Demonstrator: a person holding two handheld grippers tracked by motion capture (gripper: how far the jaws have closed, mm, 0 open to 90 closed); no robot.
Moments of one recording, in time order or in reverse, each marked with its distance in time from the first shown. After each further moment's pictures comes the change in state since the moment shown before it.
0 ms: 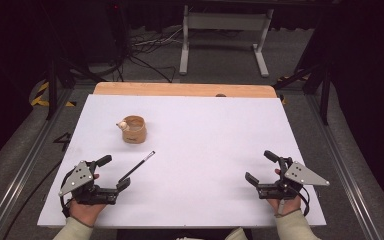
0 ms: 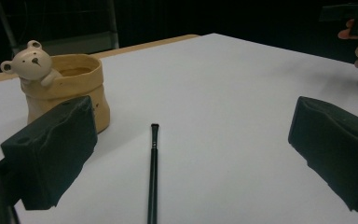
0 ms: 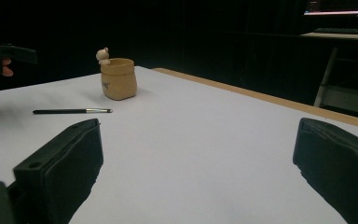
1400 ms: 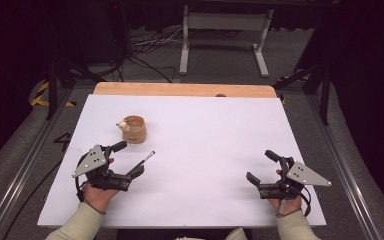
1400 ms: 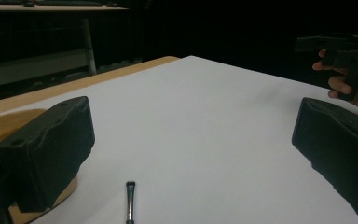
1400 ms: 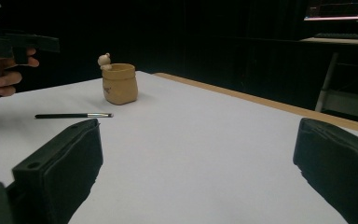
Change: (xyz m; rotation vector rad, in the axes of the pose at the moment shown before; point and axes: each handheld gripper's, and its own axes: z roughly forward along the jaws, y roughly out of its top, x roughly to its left) left arm 0.001 0.037 0.040 -0.054 -0.101 0.009; right arm -0.002 0.000 -0.002 -0.023 0.009 0.003
